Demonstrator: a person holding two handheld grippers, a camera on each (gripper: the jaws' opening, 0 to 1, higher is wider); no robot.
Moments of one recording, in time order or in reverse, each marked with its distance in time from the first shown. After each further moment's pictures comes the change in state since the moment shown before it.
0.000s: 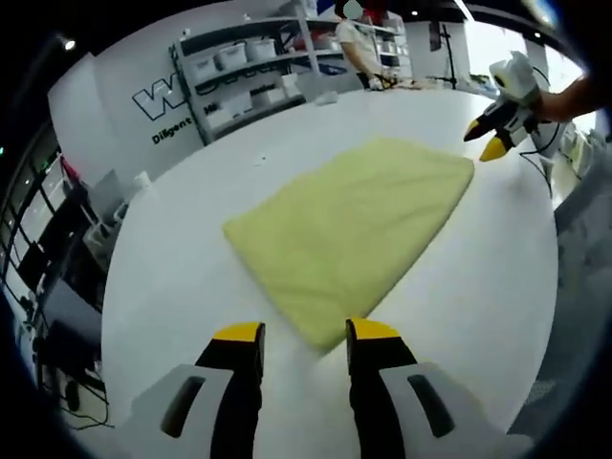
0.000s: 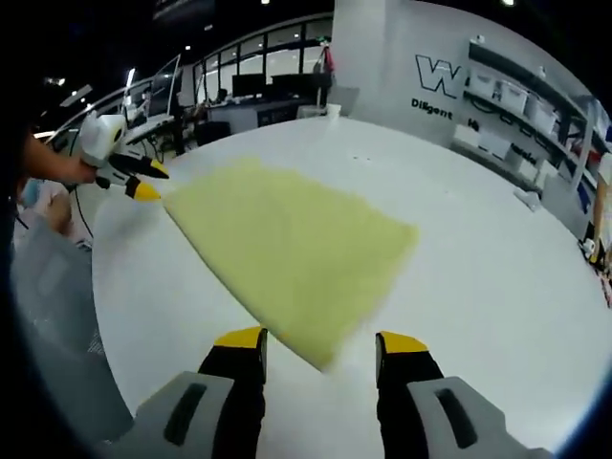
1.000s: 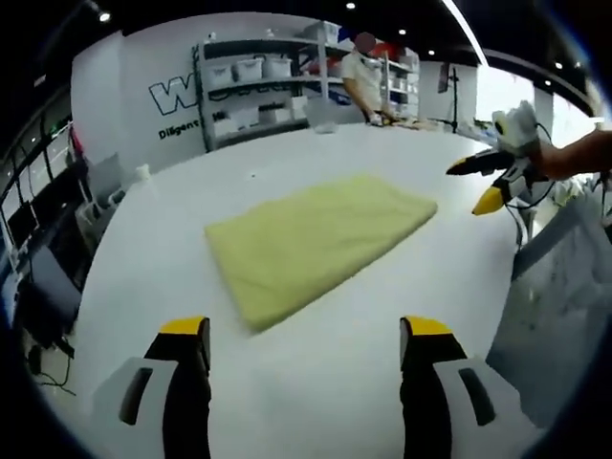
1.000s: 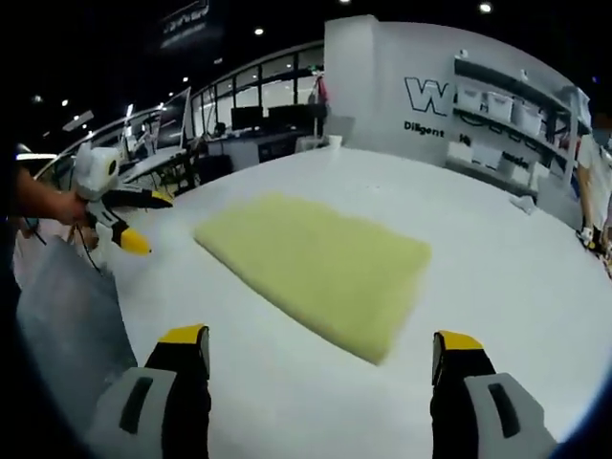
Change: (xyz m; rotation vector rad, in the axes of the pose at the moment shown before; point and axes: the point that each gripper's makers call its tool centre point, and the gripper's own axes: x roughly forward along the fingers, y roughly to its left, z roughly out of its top) left arm -0.047 -0.056 0.001 -0.176 -0.128 -0.064; right arm -0.026 0.049 0.008 0.107 -0.151 0.017
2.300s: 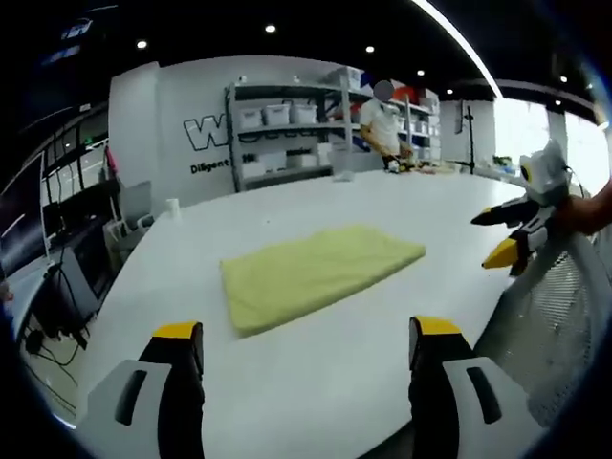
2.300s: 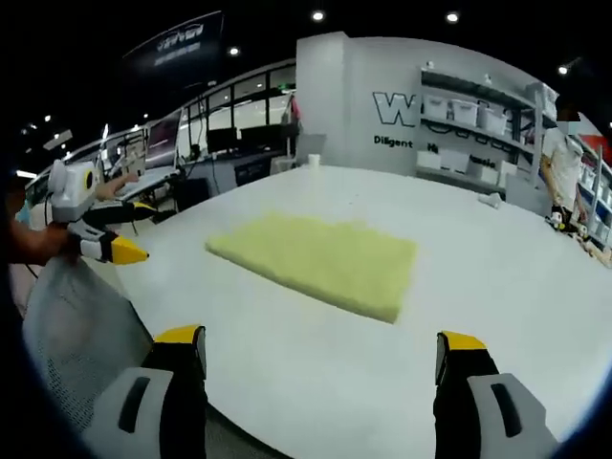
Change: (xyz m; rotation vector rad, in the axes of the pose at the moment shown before) left arm -0.049 -0.037 0.019 -0.011 -0.221 0.141; right arm -0.056 0.035 -0.011 0.035 -0.153 -0.149
